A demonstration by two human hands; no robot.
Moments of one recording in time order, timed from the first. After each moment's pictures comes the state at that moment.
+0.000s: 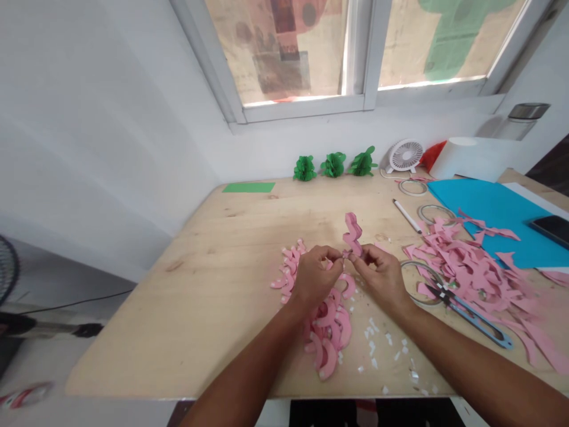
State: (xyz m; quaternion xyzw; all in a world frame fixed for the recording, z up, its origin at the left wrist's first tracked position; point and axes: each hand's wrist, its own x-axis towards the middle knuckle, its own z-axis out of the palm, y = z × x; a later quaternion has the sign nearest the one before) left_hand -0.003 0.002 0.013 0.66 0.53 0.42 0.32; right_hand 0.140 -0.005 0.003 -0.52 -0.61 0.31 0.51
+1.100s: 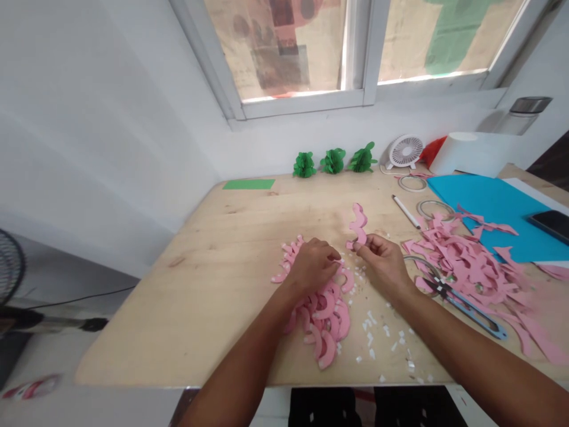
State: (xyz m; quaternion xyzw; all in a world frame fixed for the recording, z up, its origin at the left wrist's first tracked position) left_hand -0.021 0.020 0.013 0.83 0.46 0.24 0.20; right_hand 0.147 0.005 -0.001 -0.50 -0.51 0.44 0.55
